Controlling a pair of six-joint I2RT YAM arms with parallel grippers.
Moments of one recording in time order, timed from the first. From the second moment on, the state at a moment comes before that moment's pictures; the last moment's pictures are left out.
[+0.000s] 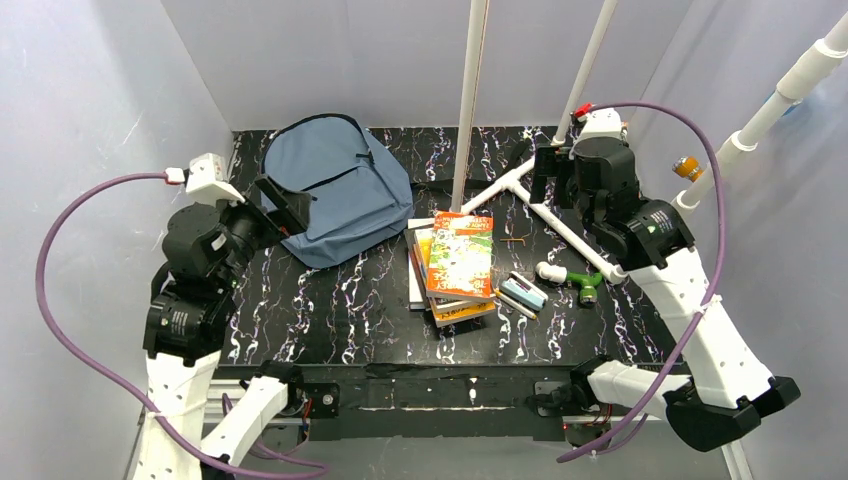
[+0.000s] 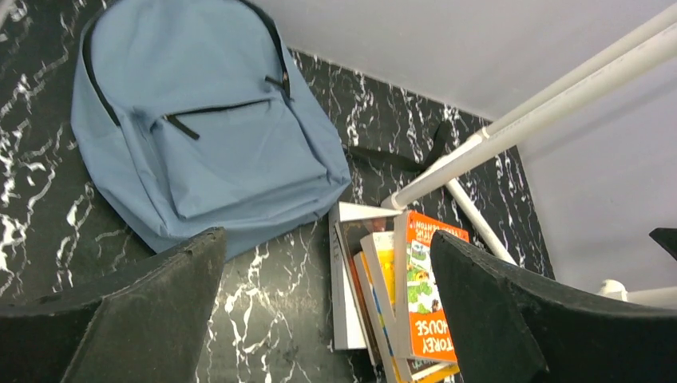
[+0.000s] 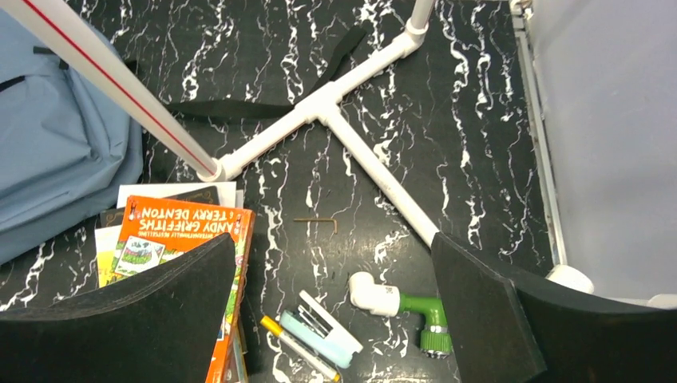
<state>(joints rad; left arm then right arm) -0.20 0.74 1.31 -0.76 -0.08 -0.47 0.55 1.12 1.50 -0.83 0.48 0.20</state>
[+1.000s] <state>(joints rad) -0.24 1.53 1.22 -0.80 0.26 -0.80 0.55 1.07 1.18 -0.71 0.07 0.32</state>
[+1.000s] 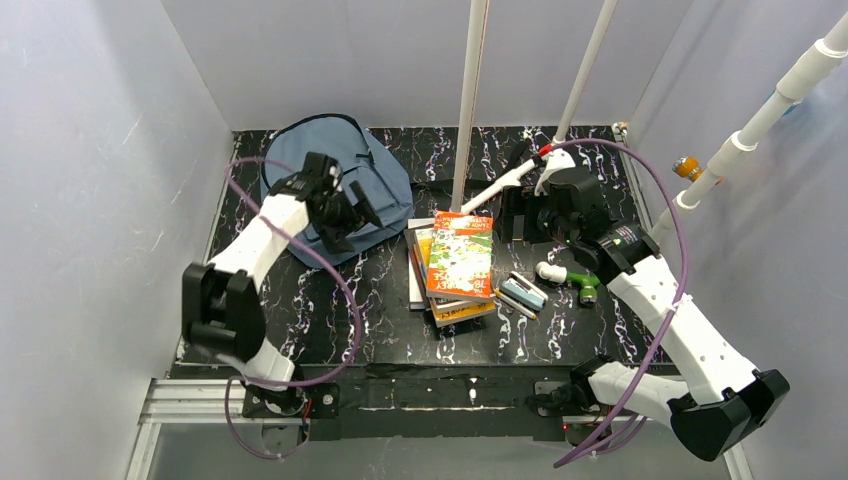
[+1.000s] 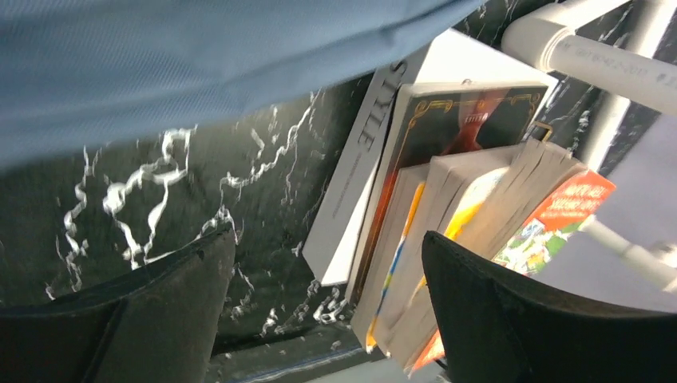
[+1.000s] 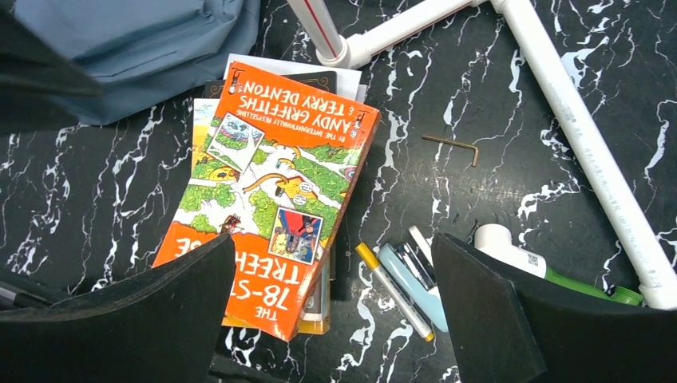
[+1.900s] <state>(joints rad) -0.34 2.26 1.98 -1.05 -0.09 -0.32 0.55 1.08 1.17 -0.71 0.01 0.33</state>
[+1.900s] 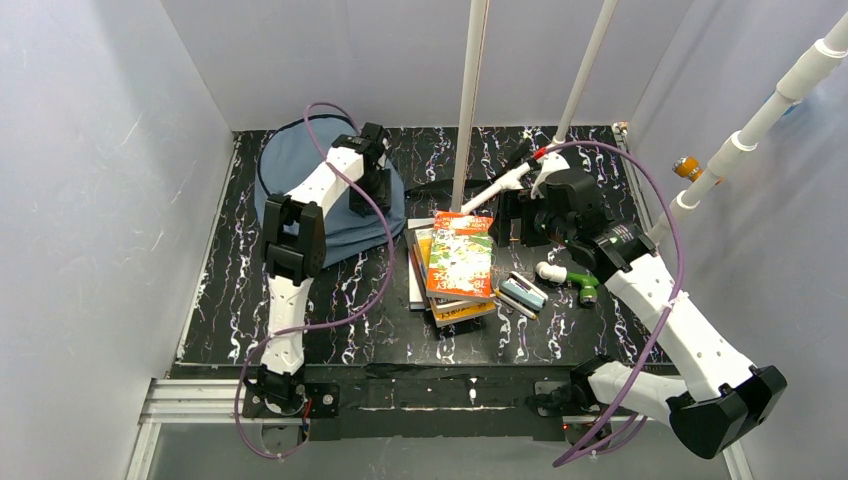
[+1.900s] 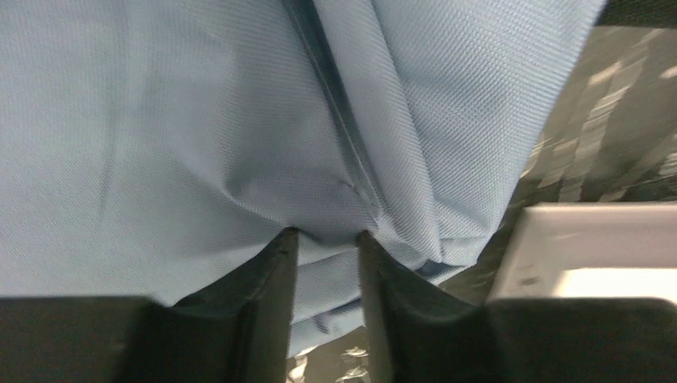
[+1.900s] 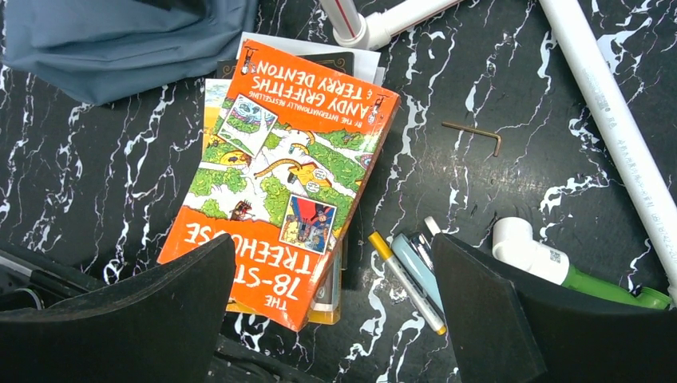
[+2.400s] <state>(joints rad) -0.30 1.50 1.26 -1.22 -0.40 -0.31 0.63 1.23 1.15 -0.68 -0.09 0.24</state>
